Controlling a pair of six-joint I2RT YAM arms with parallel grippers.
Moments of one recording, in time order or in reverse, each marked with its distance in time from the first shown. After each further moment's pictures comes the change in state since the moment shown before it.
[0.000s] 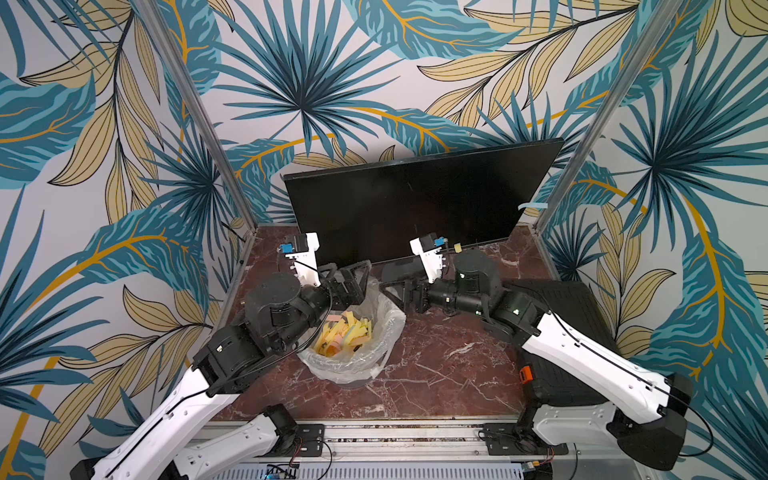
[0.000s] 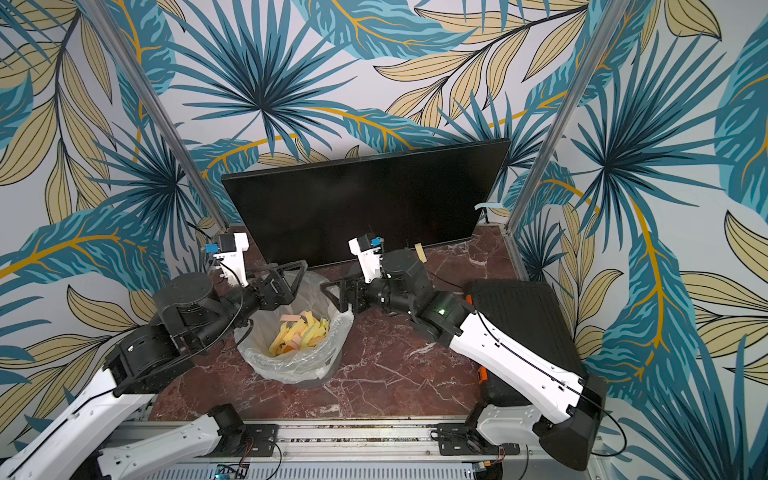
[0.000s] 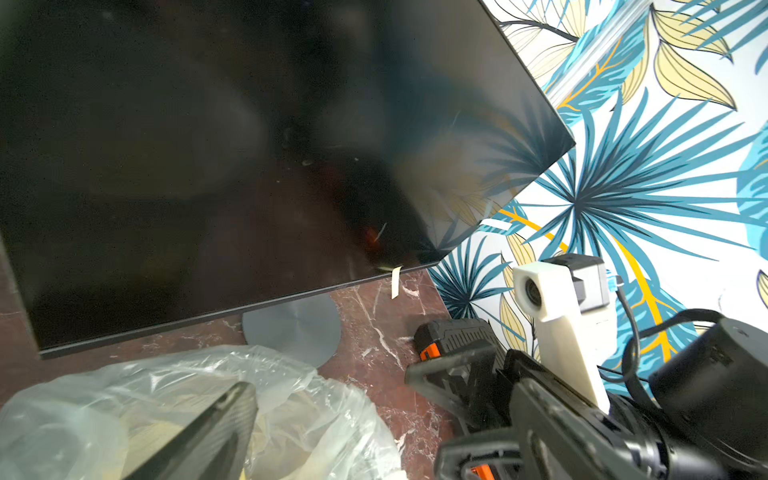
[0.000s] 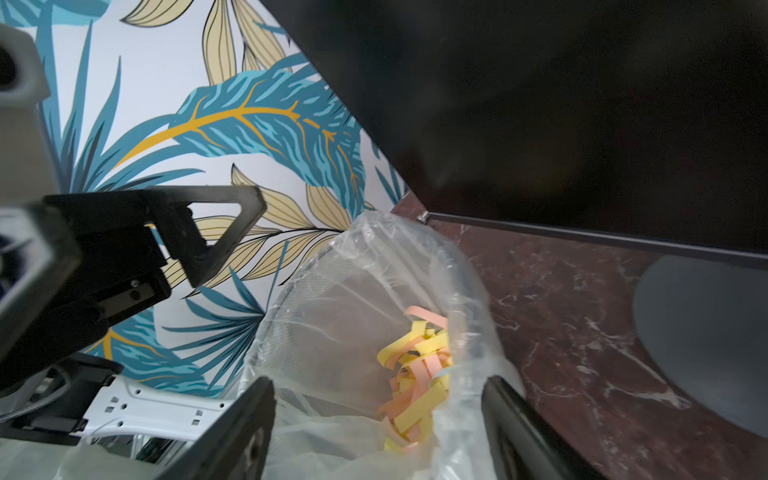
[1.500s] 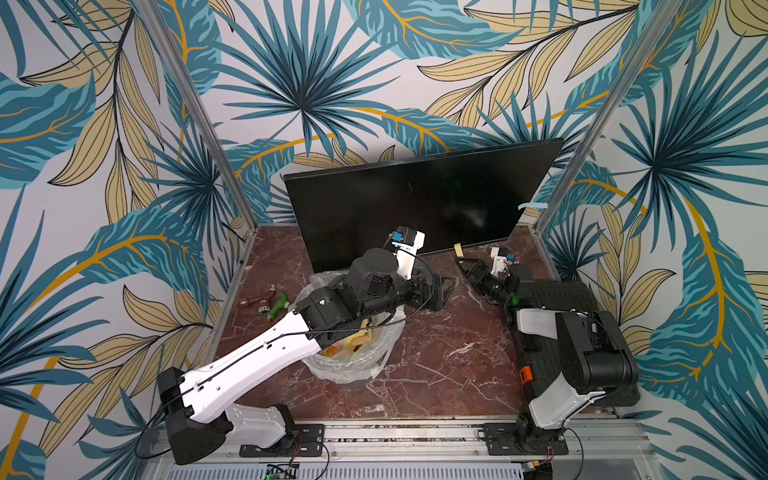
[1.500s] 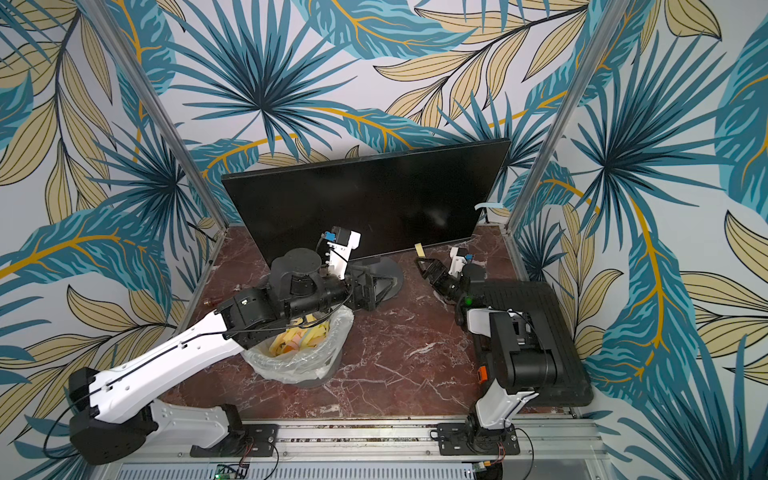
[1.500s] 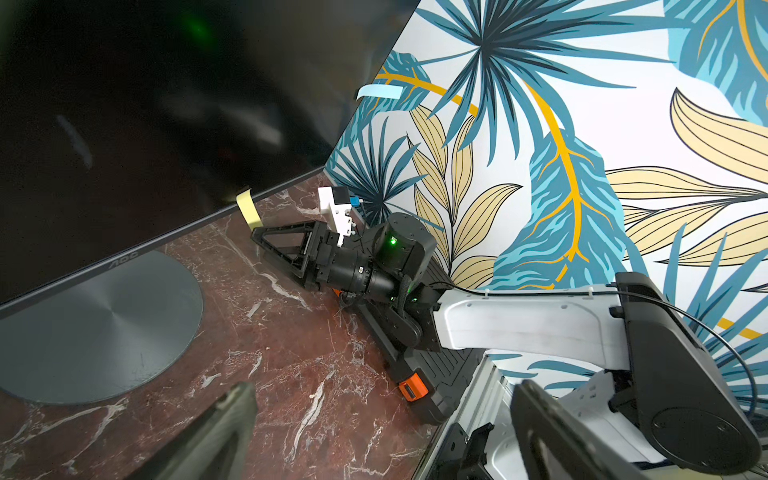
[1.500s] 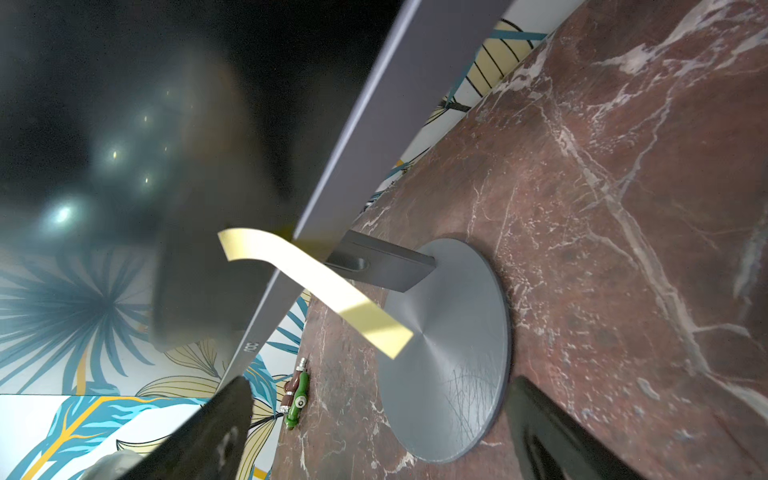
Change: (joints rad) left arm -0.185 0.429 0.164 0.176 0.249 0.067; right arm -0.797 0.454 -0.560 1.098 -0.386 0.414
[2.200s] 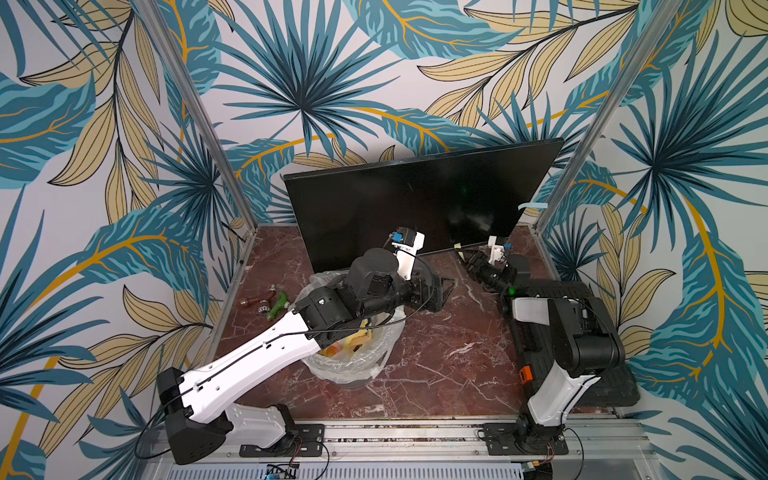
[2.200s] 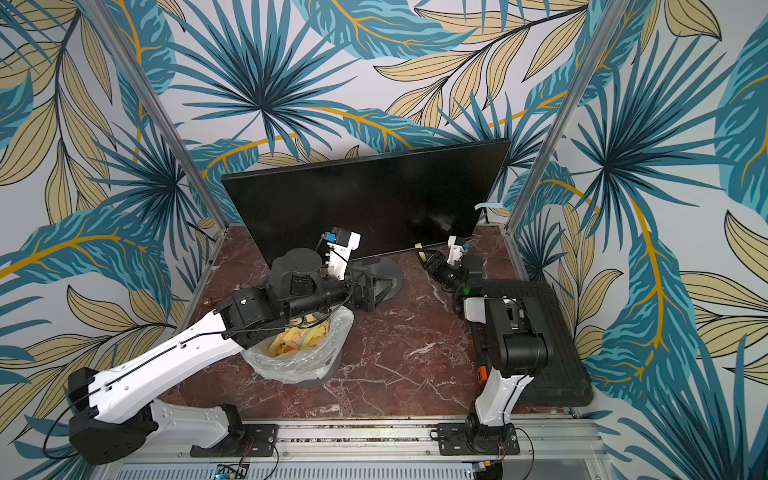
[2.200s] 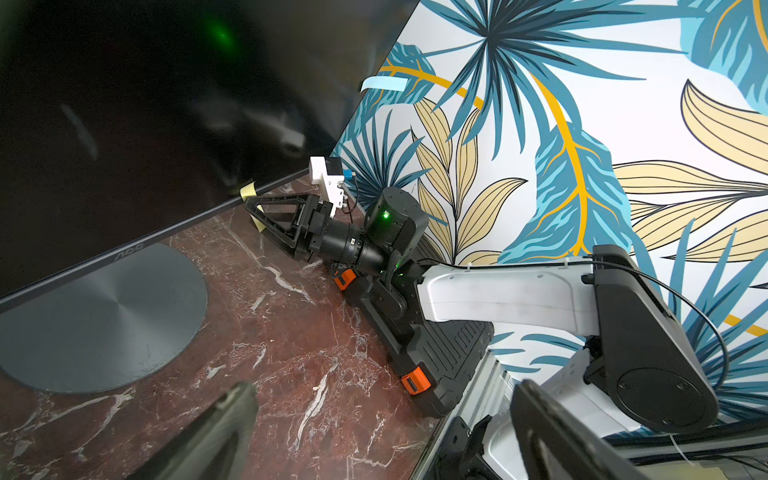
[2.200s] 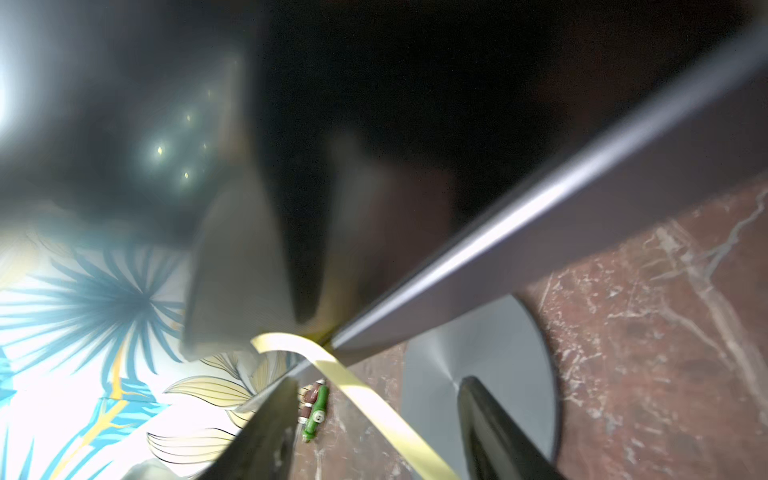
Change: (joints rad) left arm 0.000 0.000 0.007 -0.027 0.000 0.000; right arm -0.003 0.110 0.126 0.078 -0.056 0.051
